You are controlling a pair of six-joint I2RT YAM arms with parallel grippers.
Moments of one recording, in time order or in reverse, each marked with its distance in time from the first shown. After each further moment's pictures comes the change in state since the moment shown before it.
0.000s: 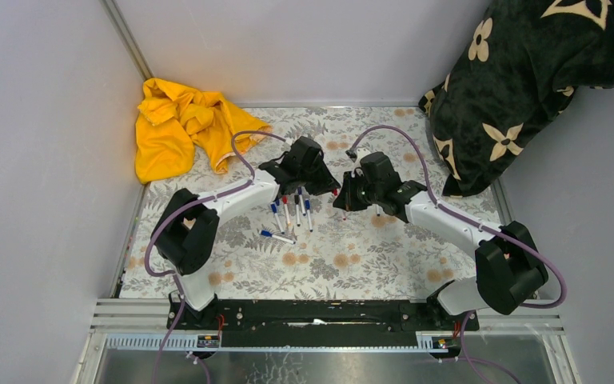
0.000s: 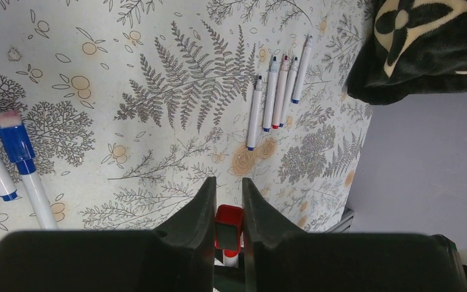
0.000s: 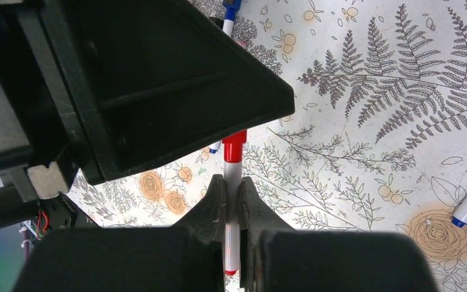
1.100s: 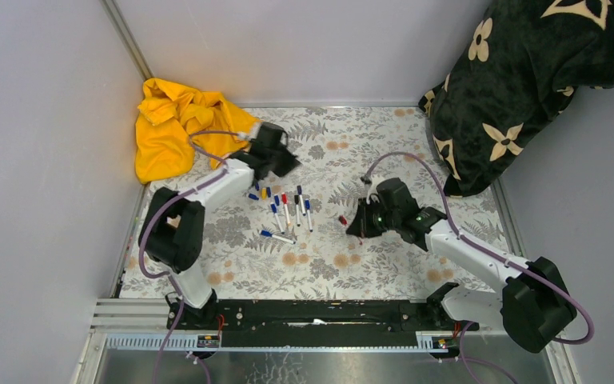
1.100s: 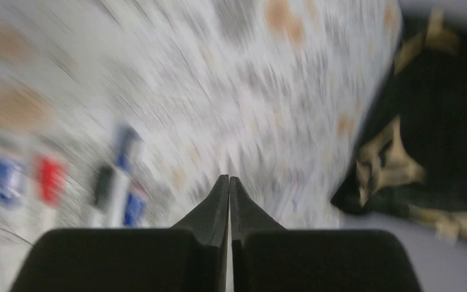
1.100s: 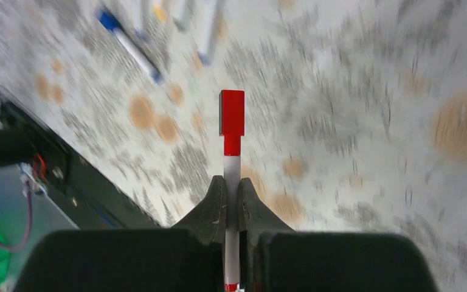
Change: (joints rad) left arm 0.138 -0.044 -0.033 -0.019 -0.056 -0.116; right arm 0.003 -0.239 -0.222 0.036 -0.047 0.039
